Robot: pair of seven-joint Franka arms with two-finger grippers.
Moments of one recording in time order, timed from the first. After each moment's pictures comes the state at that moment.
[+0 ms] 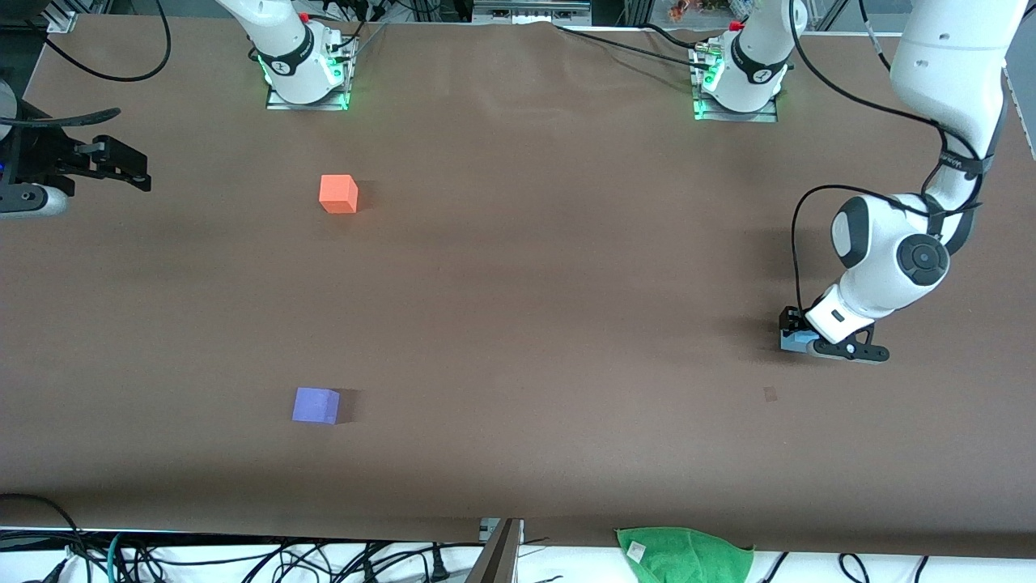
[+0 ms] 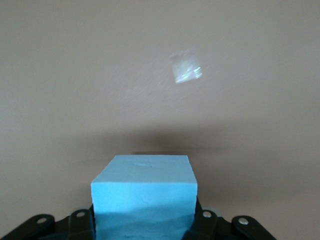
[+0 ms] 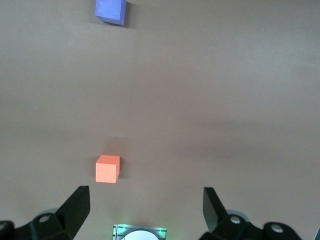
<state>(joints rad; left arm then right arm) 0.09 0.46 -0.05 -1.98 0.04 2.47 0.15 0.00 0.09 0.06 -1.44 -0.06 1.41 -0.06</state>
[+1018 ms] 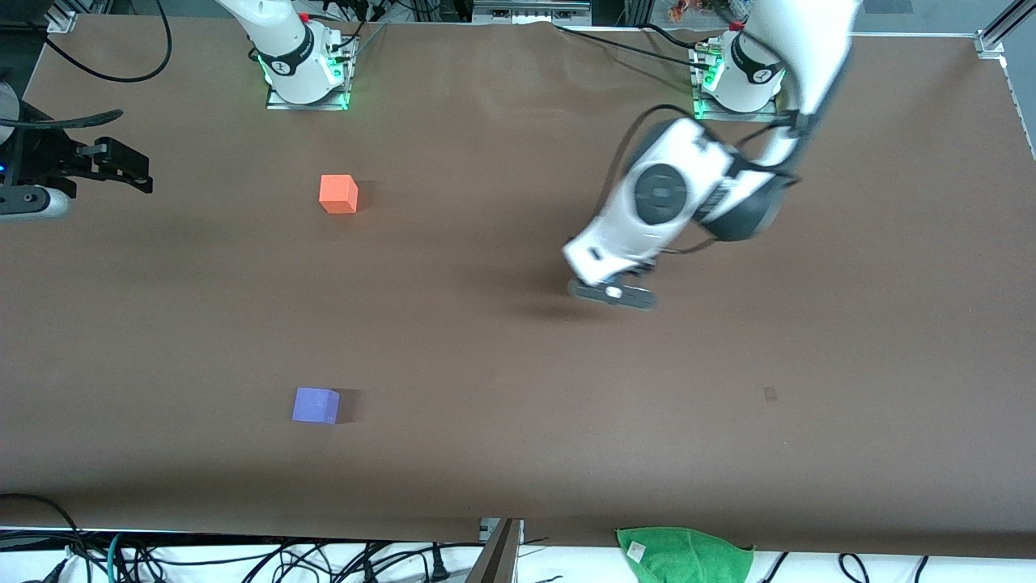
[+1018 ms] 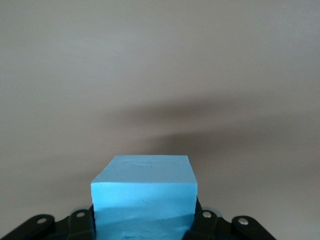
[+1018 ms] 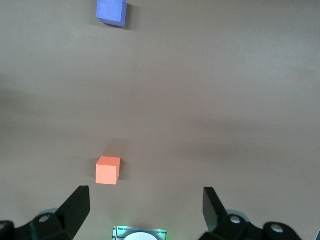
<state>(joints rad) -0.34 0.57 -0.36 -1.57 0.04 2.05 -0.53 0.00 0.10 0.06 -1.44 -0.06 1.42 -0.06</state>
